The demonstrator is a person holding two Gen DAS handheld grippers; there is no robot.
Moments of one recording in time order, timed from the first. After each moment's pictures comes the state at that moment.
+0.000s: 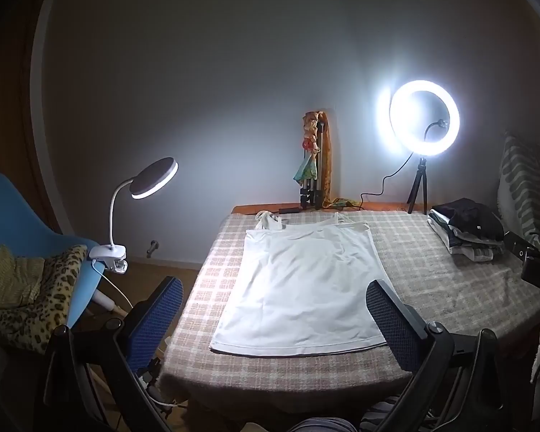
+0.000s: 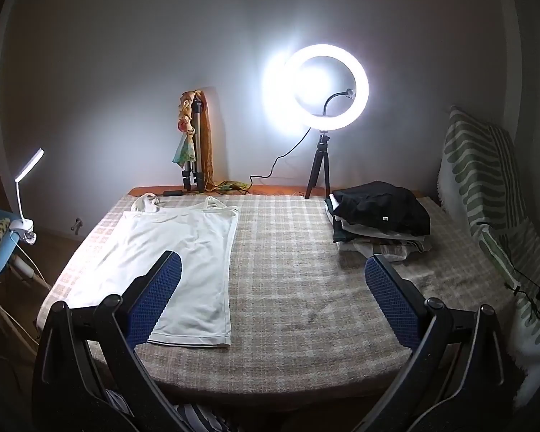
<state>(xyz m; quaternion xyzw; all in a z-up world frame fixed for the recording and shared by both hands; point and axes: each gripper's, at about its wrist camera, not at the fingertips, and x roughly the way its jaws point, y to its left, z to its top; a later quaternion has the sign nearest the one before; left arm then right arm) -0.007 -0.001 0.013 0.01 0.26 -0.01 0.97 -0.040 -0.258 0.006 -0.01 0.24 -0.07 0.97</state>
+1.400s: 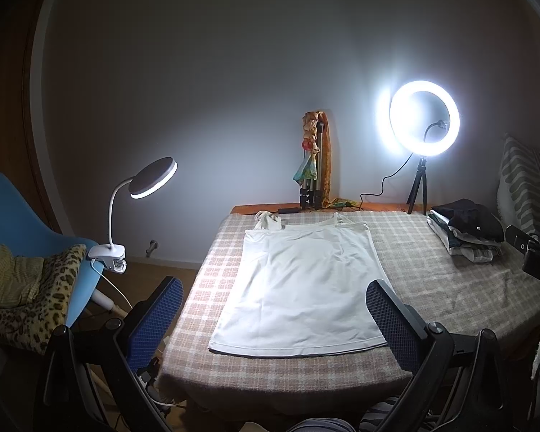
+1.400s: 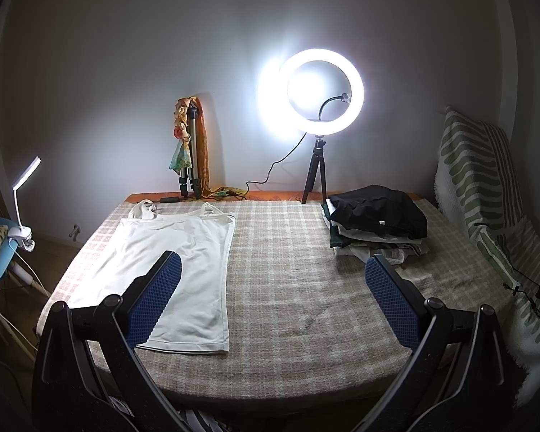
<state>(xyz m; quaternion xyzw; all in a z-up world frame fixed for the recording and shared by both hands) -0.005 -0.004 0.014 0.01 0.26 -0.01 0.97 -0.038 -0.259 0.007 0.00 0.23 -0.08 0.97</state>
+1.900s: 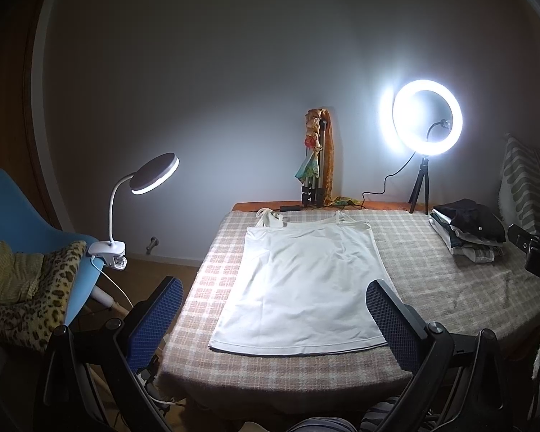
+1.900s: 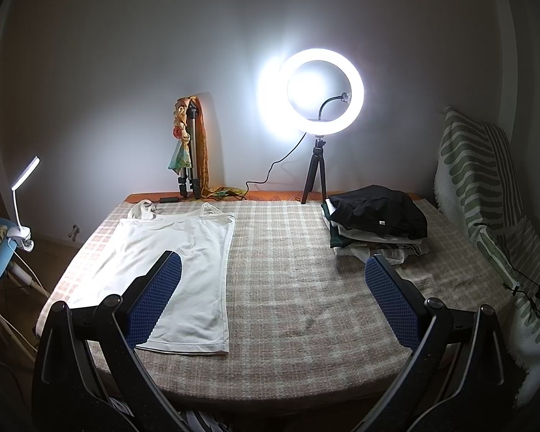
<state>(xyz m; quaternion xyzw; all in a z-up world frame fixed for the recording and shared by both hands) -0.007 -0.002 0.010 0.01 0.26 0.00 0.97 -0.038 -0.260 0.006 0.00 0.23 -0.08 0.97</state>
